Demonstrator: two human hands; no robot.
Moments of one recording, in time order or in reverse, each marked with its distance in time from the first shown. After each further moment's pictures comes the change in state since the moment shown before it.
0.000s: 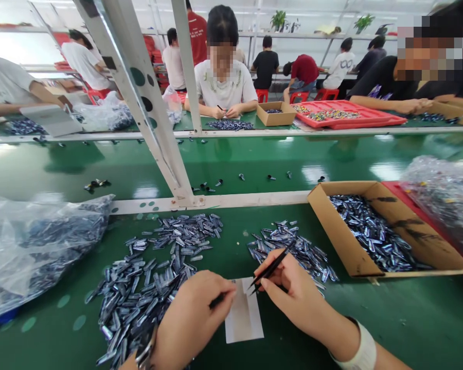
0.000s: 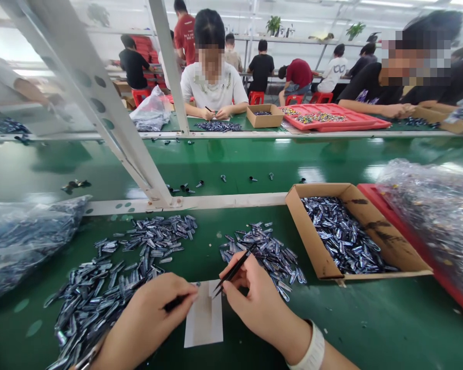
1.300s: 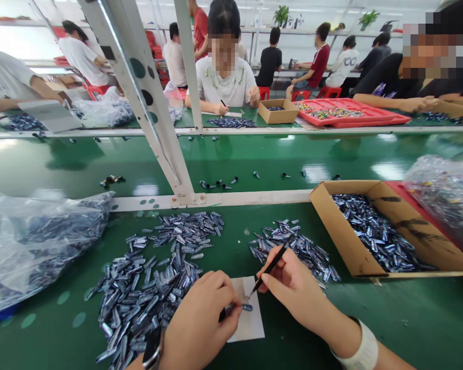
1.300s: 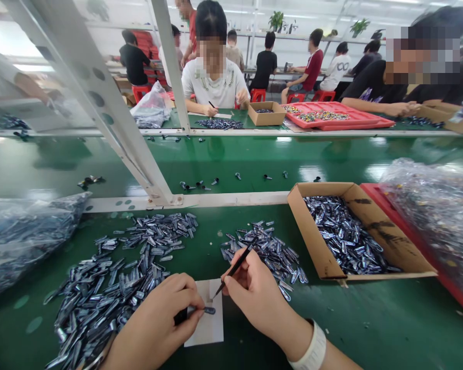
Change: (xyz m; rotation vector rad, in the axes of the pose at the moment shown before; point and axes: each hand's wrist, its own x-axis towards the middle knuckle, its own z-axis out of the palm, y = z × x) left_hand -0.002 0.013 0.007 0.041 -0.264 -0.106; right_hand 0.005 -0.002 0.005 0.191 0.020 0.142
